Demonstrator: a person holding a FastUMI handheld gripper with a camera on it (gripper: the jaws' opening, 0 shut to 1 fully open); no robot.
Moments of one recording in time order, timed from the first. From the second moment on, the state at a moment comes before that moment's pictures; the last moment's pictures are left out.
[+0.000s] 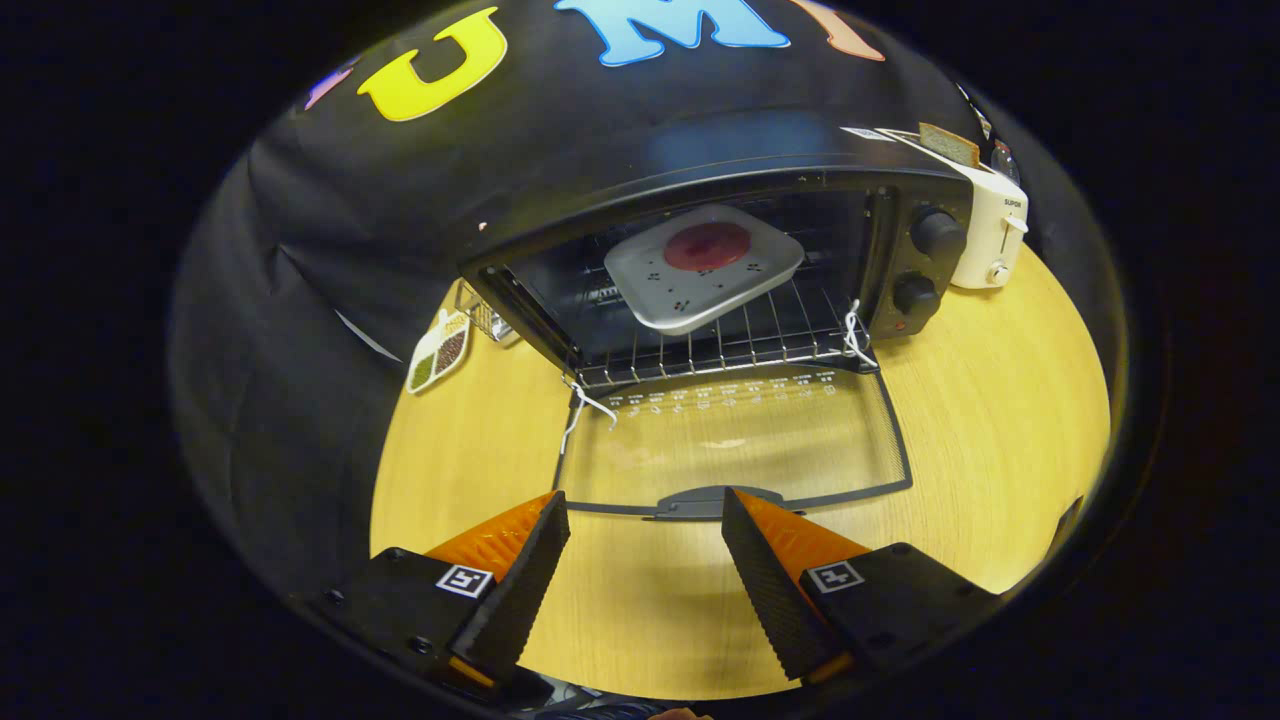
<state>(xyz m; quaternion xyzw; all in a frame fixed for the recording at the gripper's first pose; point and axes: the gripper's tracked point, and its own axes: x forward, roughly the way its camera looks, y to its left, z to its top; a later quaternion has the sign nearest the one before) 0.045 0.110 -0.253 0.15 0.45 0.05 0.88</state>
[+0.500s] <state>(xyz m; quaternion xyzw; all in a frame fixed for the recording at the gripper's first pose) 0.025 0.072 -0.334 0.02 0.52 -0.01 0.85</state>
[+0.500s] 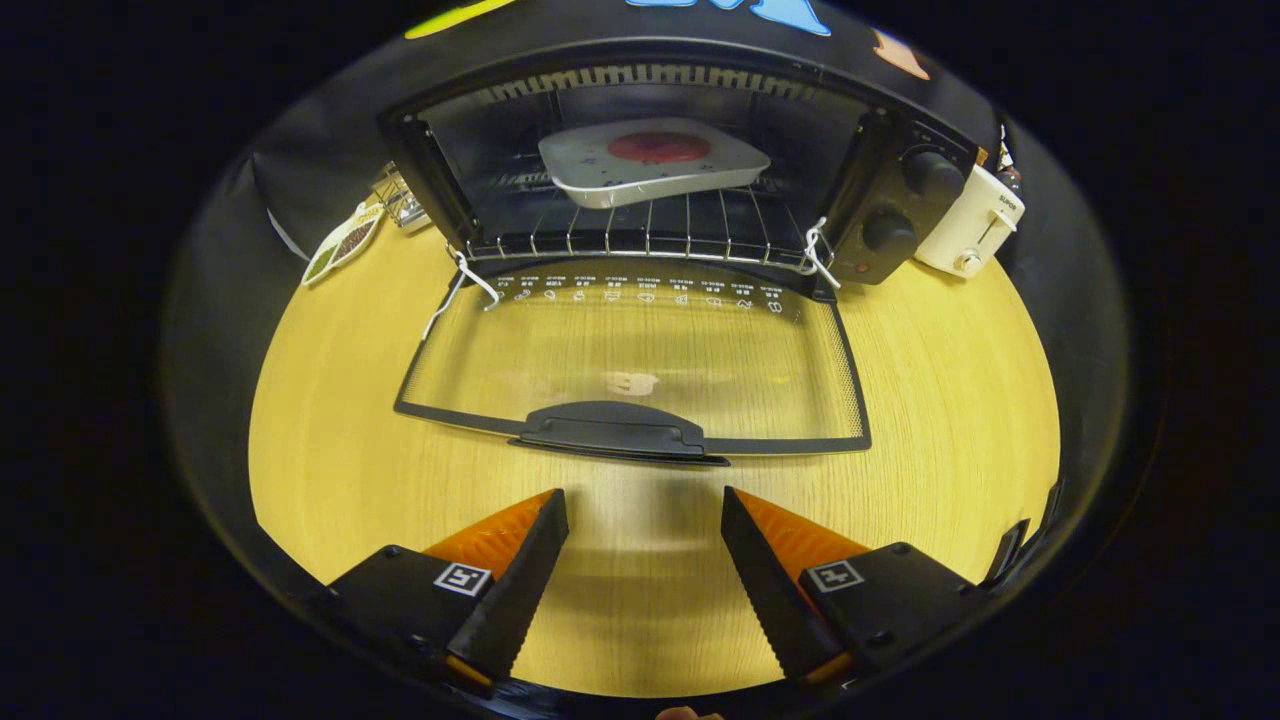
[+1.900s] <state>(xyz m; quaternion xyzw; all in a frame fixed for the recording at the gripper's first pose) 0.068 0.066 -0.206 0.03 0.40 0.00 0.92</state>
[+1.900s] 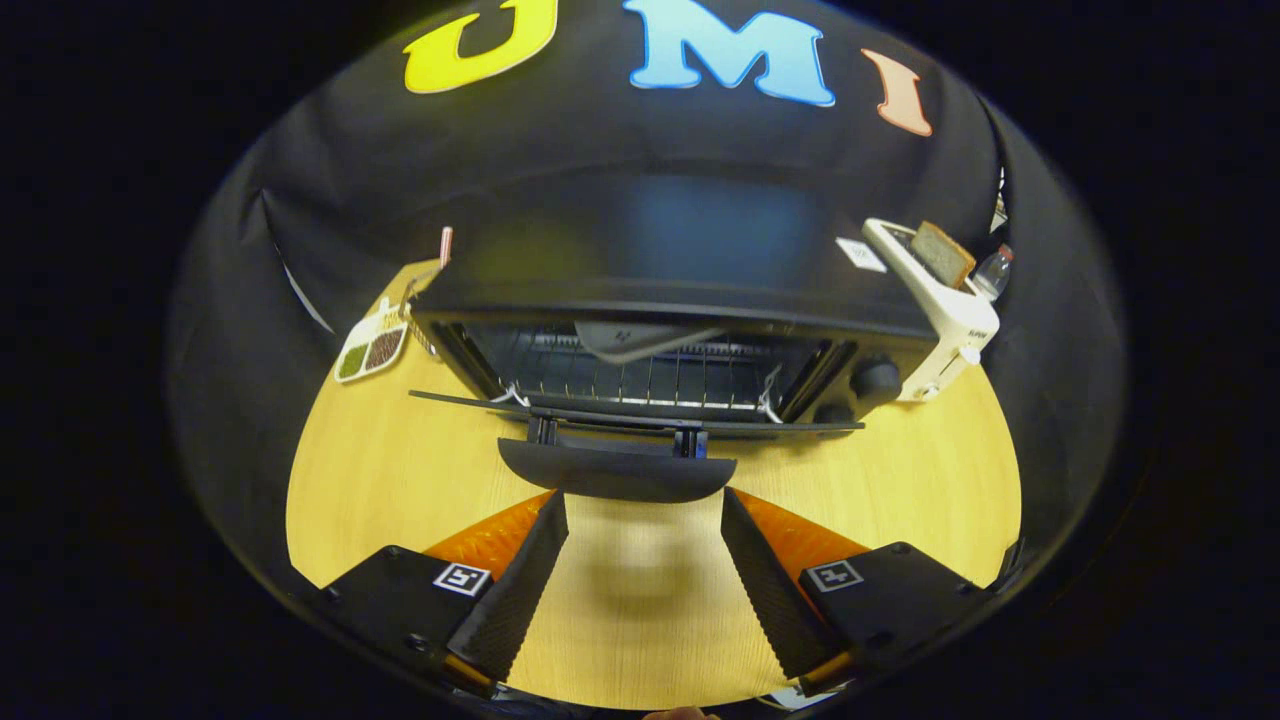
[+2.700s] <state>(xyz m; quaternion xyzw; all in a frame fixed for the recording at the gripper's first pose) 0.018 -0.017 0.032 -0.01 0.04 -0.03 1.00</state>
